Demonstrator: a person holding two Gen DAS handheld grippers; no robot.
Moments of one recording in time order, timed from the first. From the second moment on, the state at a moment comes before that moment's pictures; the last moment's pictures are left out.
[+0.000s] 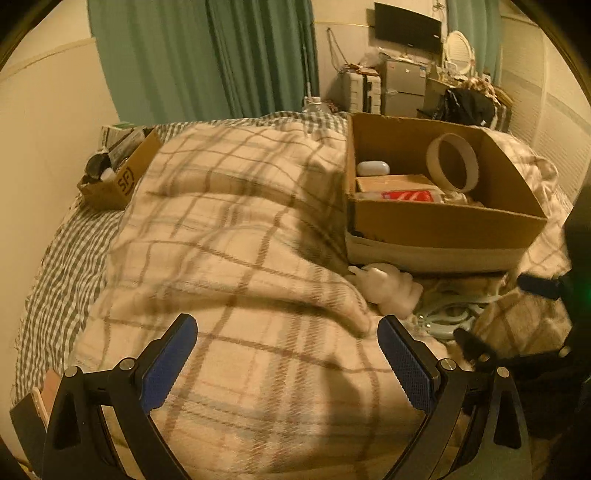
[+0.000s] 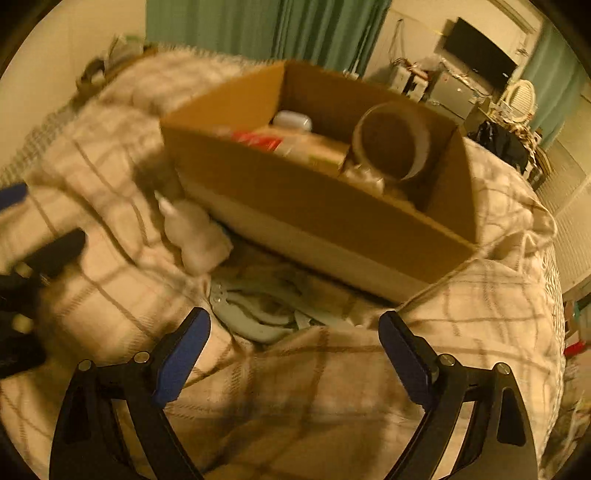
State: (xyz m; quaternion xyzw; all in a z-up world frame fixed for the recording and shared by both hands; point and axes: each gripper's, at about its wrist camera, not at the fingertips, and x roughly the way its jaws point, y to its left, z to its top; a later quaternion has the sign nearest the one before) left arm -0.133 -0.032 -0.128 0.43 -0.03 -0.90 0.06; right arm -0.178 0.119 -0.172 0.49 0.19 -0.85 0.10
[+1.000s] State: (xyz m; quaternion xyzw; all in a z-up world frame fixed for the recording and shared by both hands) left arm -0.137 -0.041 -0.140 0.45 -0.01 -0.89 0.08; right arm -0.174 0.136 -0.172 0.47 0.18 -0.86 0.12
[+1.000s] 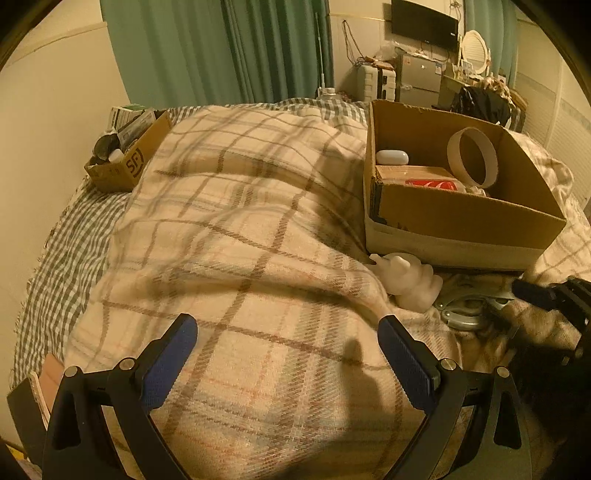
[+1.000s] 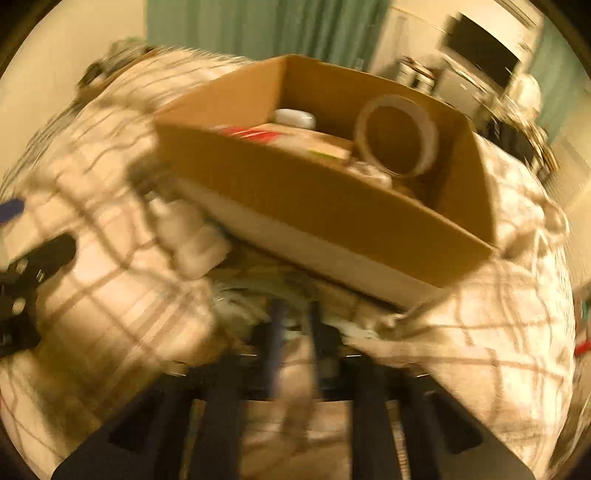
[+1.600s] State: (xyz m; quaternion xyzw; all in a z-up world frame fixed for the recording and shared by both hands) left arm -0.137 -0.055 -0.138 0.45 0.02 -0.89 0.08; right arm -0.181 0.104 -0.185 0.46 0.26 -0.85 0.08
